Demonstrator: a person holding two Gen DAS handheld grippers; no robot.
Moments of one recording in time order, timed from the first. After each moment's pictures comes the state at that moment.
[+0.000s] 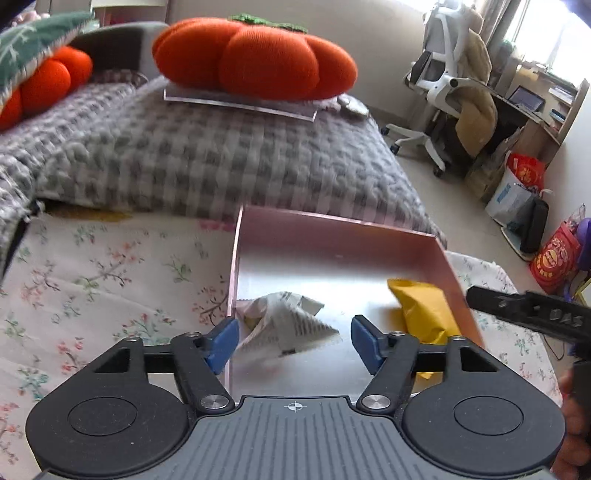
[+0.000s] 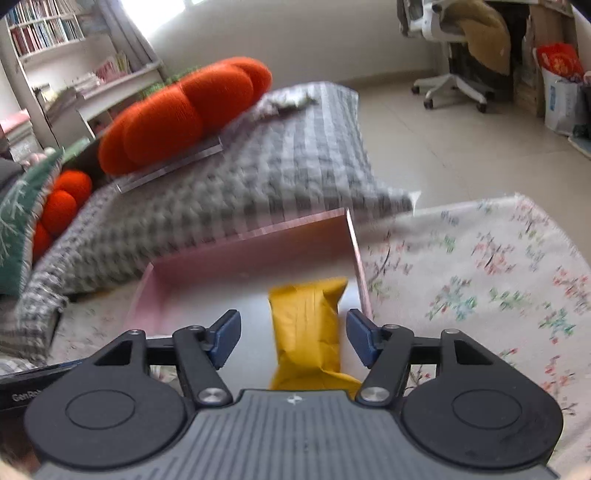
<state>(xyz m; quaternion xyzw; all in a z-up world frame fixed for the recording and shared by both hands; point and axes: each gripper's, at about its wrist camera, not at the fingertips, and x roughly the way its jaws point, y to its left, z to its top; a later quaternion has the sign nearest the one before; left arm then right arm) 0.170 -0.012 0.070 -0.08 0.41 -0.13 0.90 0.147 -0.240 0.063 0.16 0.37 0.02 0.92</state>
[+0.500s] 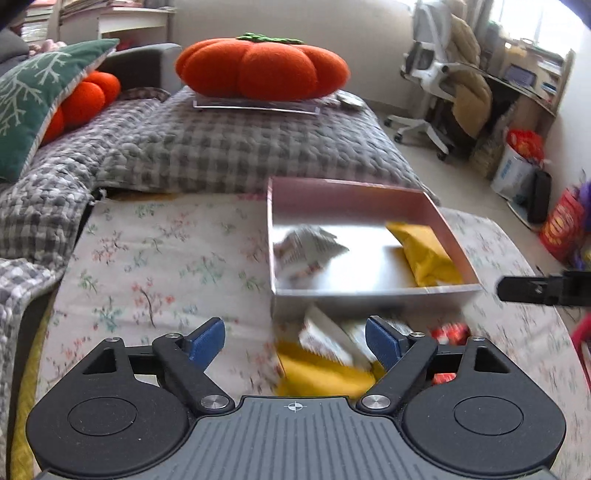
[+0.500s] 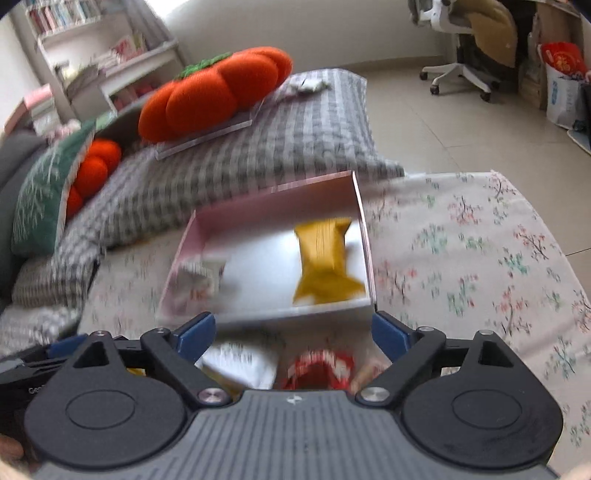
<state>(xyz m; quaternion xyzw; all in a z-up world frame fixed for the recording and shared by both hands) 0.065 0.013 0.087 -0.02 0.40 -0.12 0.91 0.070 -0.229 0.086 0.13 0.41 0.05 0.90</state>
